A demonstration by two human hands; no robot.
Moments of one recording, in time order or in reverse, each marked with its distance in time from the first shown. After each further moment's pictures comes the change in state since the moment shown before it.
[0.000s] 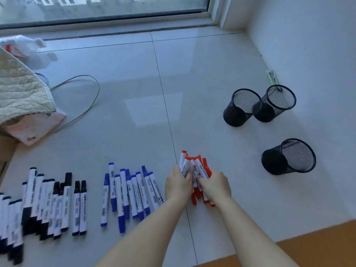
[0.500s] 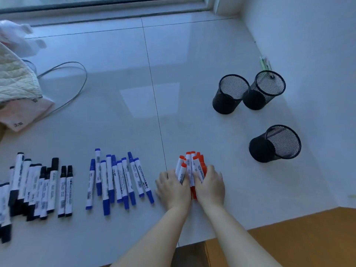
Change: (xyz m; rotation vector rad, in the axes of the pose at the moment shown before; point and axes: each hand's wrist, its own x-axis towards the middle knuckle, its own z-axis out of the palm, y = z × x) left_hand -0.045 -0.017 0.053 0.274 0.252 -0.073; right_hand -0.019 0.053 0.008 -0.074 0.285 -0.176
